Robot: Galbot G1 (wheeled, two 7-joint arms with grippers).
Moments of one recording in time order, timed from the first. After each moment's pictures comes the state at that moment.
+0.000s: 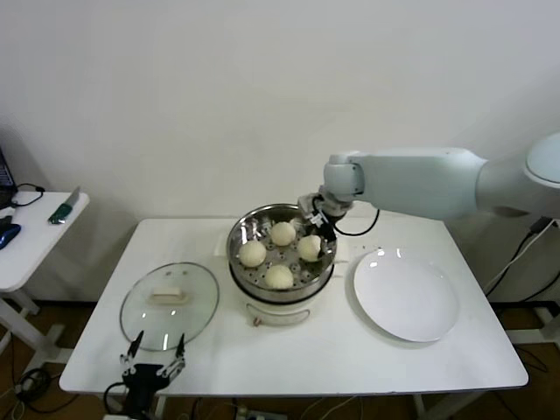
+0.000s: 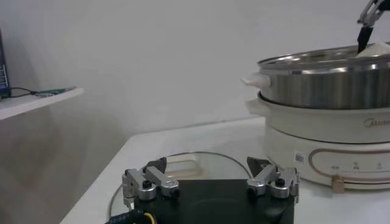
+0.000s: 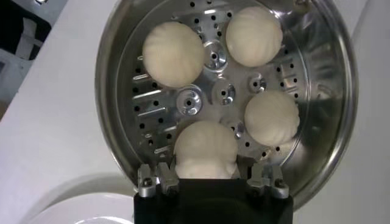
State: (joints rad) left arm 1.76 -1.49 -0.69 -2.00 -0.01 -0.05 0.07; right arm 0.74 1.24 -1.73 1.20 0.61 -0.20 -0.85
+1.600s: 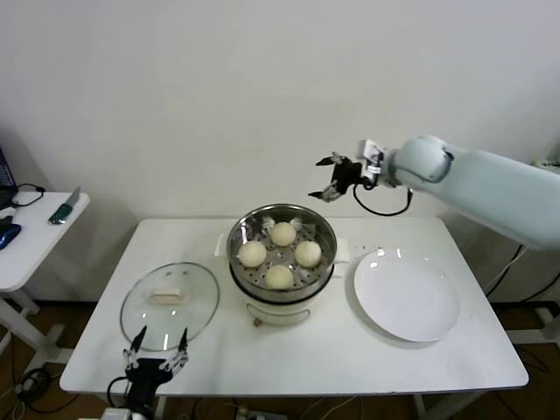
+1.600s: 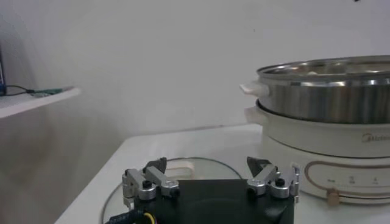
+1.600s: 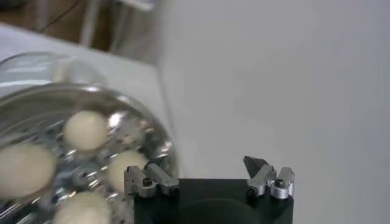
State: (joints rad) left arm 1.75 -1.45 -0.66 -2.02 -0.07 -0.01 0.04; right arm 0.44 0.74 -1.09 1.39 0.82 -0.18 -0.39
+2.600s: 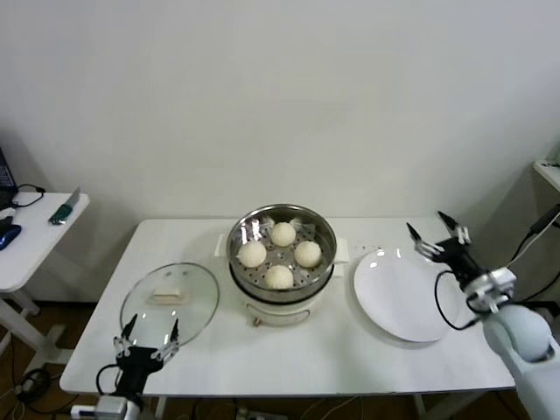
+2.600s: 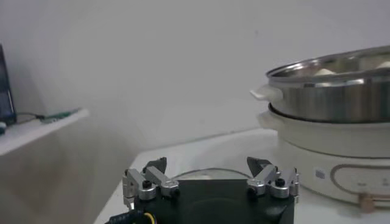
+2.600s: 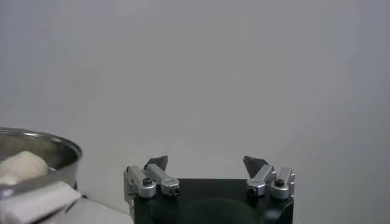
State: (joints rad) left arm 1.72 -1.37 -0.66 -2.01 0.00 -0.01 -0.02; right arm -1.24 0.84 0.55 1.65 0.55 0.15 -0.14
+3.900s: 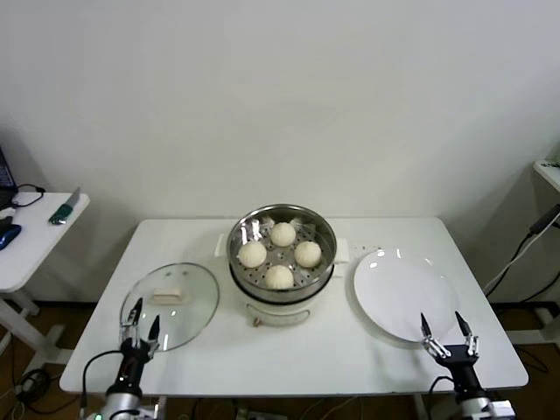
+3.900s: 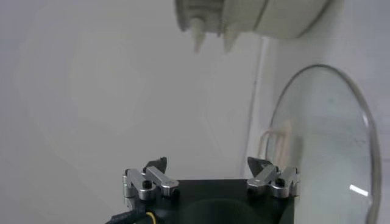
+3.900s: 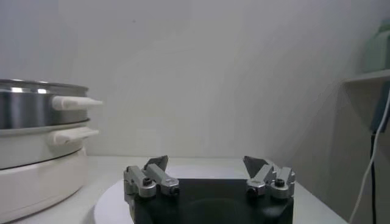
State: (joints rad) left arm 1.53 -1.33 -0.66 -1.64 1.21 -0.10 -0.40; right arm -1.55 1.17 0.63 1.56 0.44 0.47 -0.12
